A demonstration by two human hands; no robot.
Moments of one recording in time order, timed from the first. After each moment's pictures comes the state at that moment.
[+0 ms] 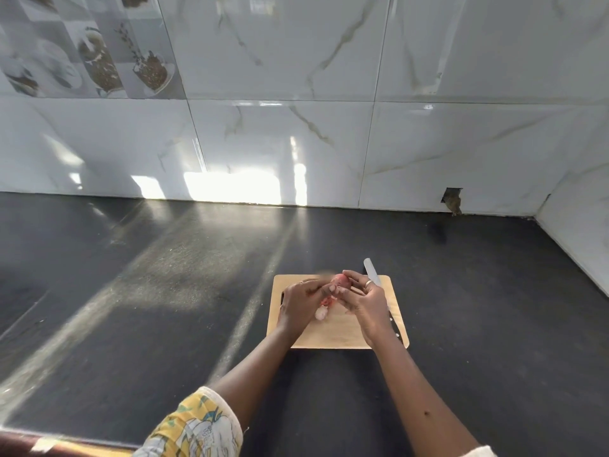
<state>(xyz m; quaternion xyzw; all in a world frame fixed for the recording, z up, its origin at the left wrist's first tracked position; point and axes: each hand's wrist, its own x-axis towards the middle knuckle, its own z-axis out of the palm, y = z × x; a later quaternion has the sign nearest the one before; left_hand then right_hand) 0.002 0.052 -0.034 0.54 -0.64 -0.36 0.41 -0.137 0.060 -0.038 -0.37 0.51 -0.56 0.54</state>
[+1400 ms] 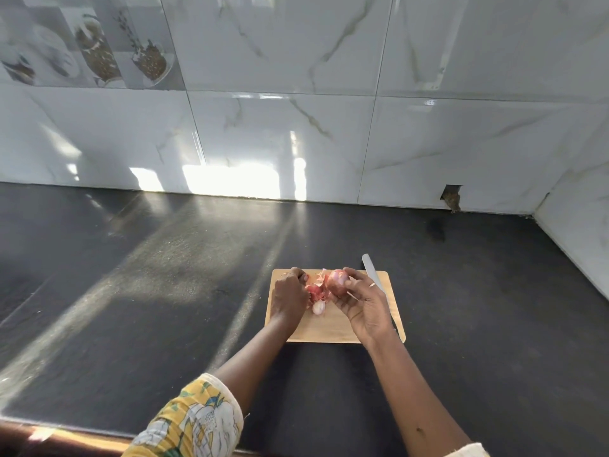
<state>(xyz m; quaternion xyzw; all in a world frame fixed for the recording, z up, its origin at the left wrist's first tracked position) 0.003 0.043 -0.031 0.70 -0.58 -0.25 0.34 -0.133 0.077 -0.021 -0.21 0.38 -0.61 0.66</state>
